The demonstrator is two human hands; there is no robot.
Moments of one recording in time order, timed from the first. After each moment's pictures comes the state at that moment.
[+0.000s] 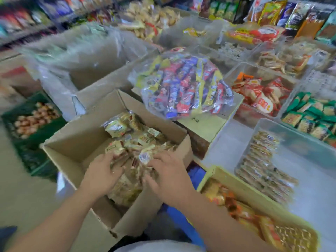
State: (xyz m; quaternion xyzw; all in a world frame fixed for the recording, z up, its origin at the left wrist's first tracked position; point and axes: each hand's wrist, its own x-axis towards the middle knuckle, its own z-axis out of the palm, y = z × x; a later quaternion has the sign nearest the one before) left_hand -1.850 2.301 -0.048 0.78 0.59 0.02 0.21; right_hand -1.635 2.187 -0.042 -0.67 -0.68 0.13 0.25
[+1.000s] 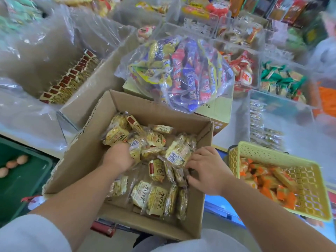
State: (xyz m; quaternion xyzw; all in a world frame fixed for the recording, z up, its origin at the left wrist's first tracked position) left_hand -1.851 2.489 -0.119 0.87 0.42 -0.15 0.19; right_hand -1.685 2.225 -0.052 -0.80 -0.58 0.10 -0.03
